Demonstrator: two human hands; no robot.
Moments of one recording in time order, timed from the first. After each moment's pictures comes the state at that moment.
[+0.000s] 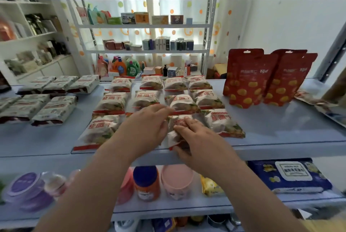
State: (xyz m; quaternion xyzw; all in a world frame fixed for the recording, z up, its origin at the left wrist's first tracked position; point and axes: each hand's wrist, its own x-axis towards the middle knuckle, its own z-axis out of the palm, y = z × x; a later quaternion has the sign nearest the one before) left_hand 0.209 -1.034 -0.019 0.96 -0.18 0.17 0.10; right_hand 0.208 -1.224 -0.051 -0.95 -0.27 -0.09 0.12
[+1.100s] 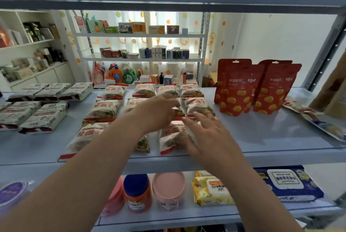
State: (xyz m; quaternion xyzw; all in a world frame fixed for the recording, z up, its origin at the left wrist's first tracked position) left_hand 0.291 -1.065 -0.001 0.97 -0.22 0.14 0.03; right_hand 0.225 -1.260 -0.043 -0.95 -0.21 -0.17 0.13
